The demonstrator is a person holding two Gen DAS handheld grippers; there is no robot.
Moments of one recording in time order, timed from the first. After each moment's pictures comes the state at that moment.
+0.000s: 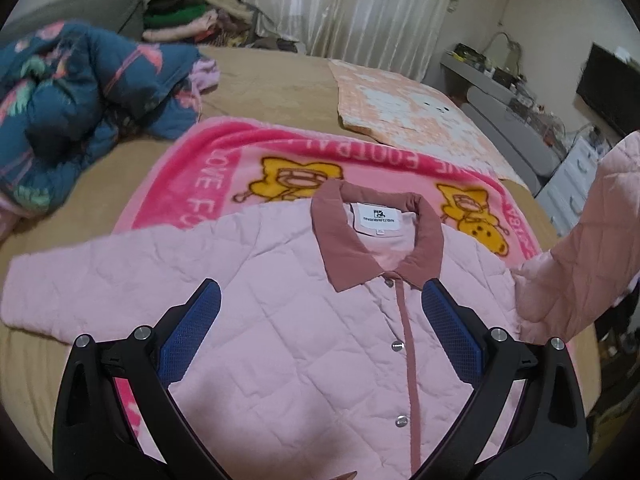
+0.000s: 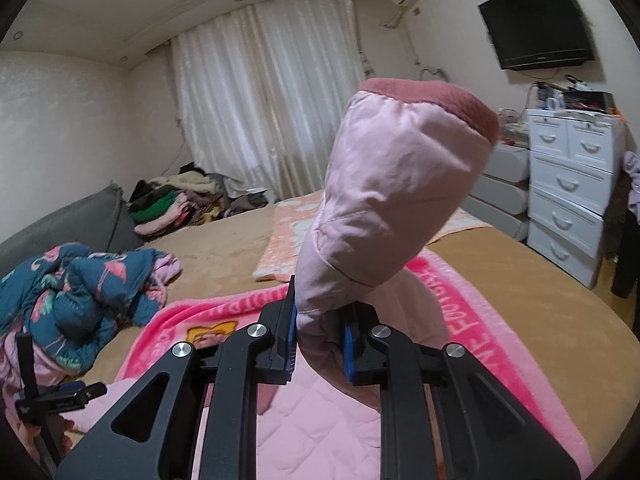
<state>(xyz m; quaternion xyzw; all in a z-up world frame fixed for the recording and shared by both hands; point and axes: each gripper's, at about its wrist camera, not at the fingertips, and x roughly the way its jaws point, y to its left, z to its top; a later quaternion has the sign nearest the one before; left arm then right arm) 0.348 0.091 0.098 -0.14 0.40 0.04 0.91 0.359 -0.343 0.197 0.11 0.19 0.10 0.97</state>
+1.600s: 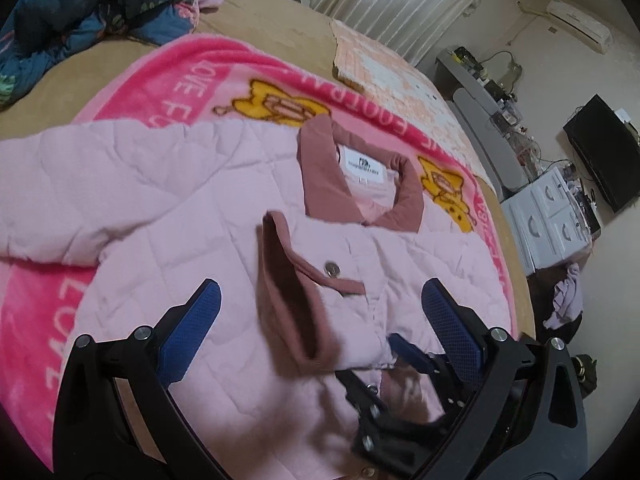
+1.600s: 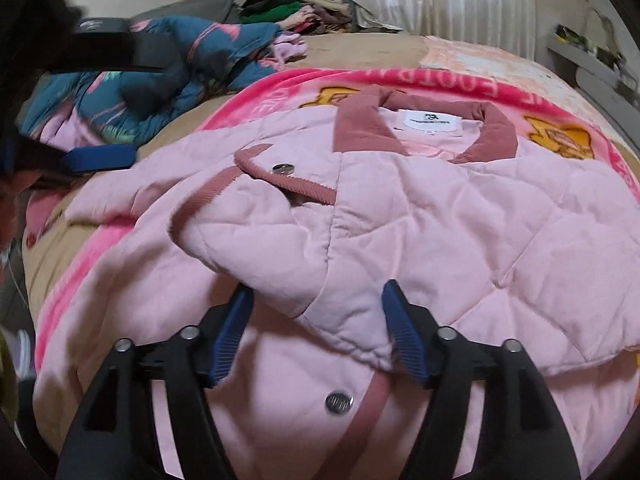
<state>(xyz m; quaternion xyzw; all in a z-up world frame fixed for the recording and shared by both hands) 0.334 0.108 0.028 -0.26 0.44 -0.02 0.86 0.316 -0.092 -0.022 -0.05 0.42 0.31 0.85</state>
